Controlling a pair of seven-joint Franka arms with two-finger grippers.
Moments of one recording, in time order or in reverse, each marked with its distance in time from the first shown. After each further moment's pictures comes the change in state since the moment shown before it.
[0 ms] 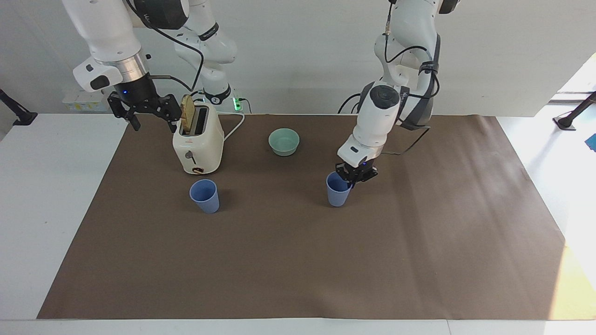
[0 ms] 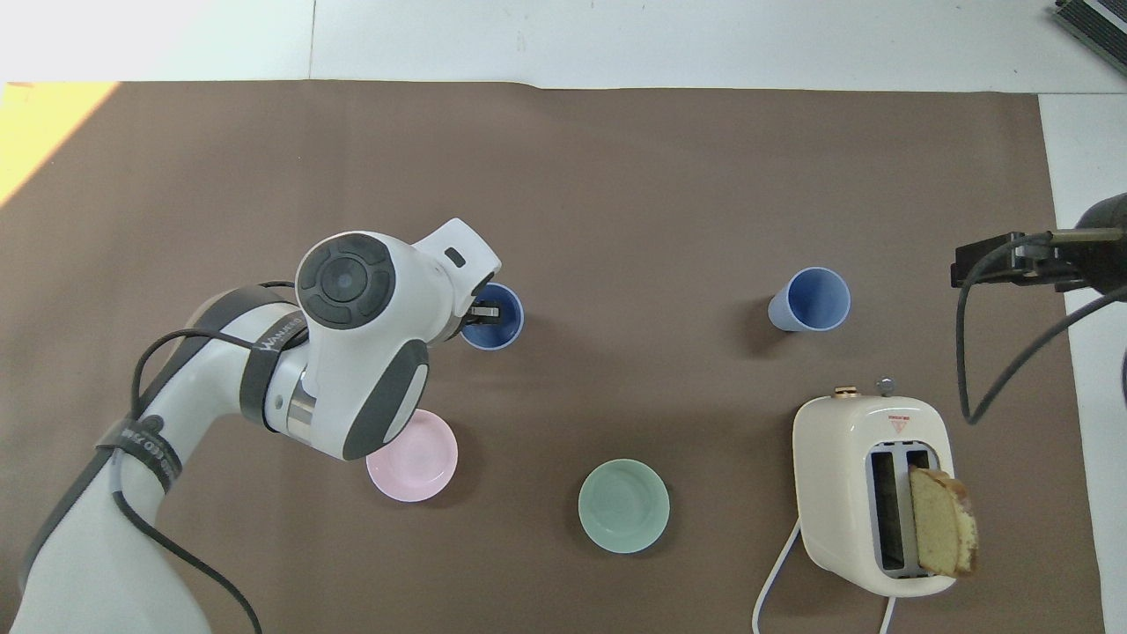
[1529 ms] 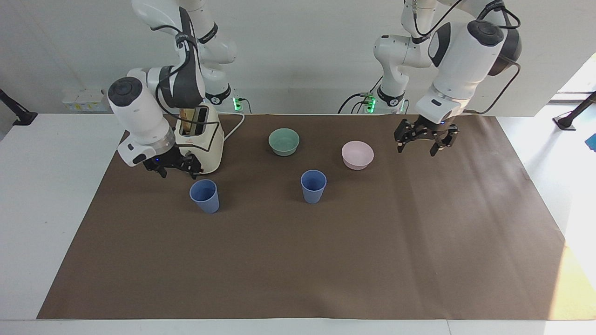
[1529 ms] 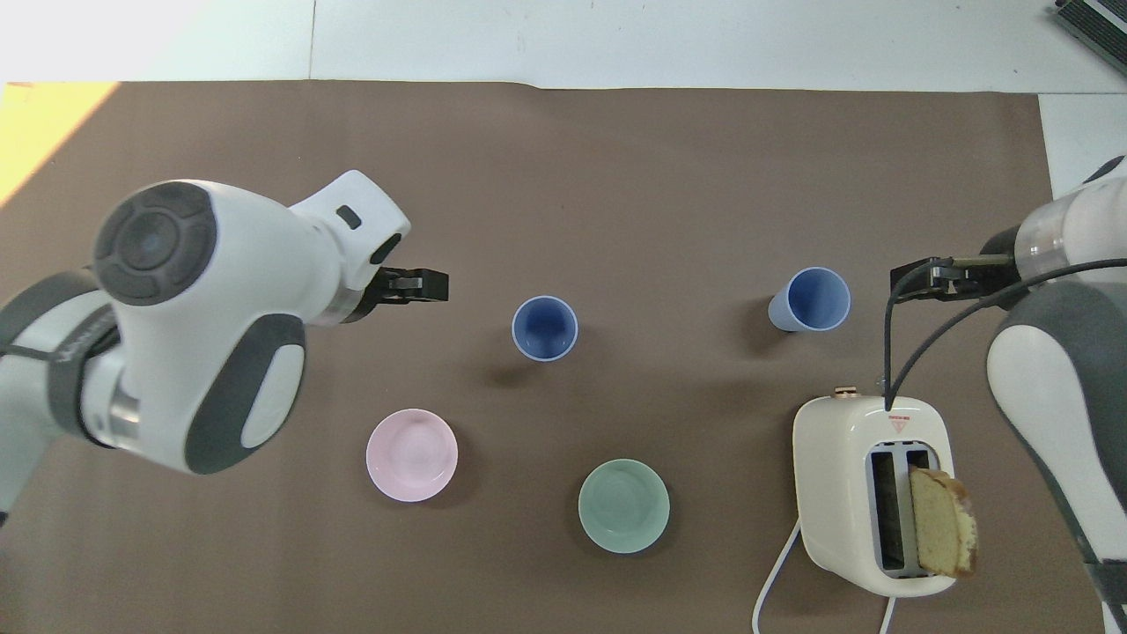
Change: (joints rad) left arm 0.286 -0.268 0.048 0.118 0.026 -0.436 0.369; right arm -0.002 0.151 -0.003 -0.371 0.001 0.449 0.008
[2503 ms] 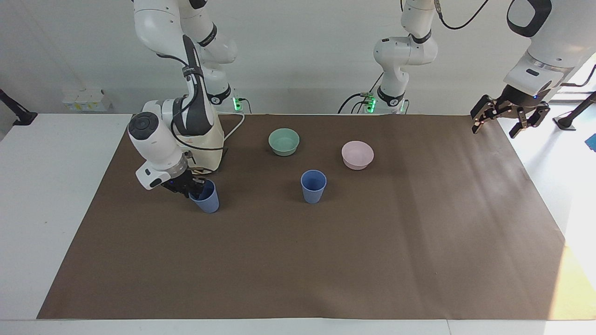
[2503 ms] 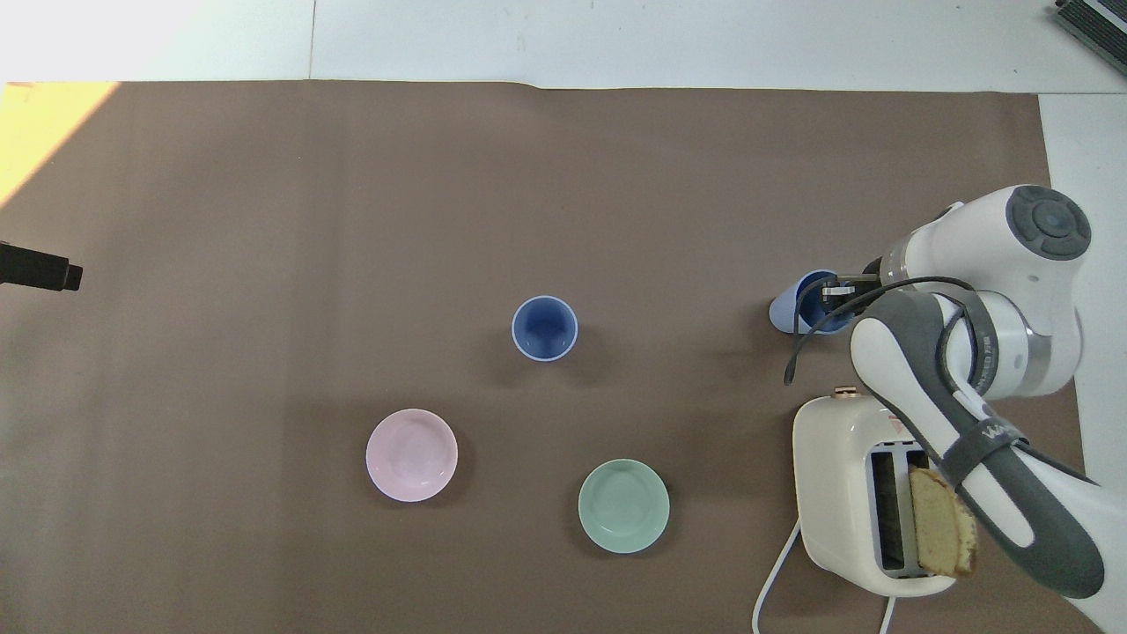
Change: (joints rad) left arm 0.239 0.036 0.003 0.228 0.018 -0.207 0.301; right arm 0.010 0.093 0.001 -0.040 0.000 0.122 0.019
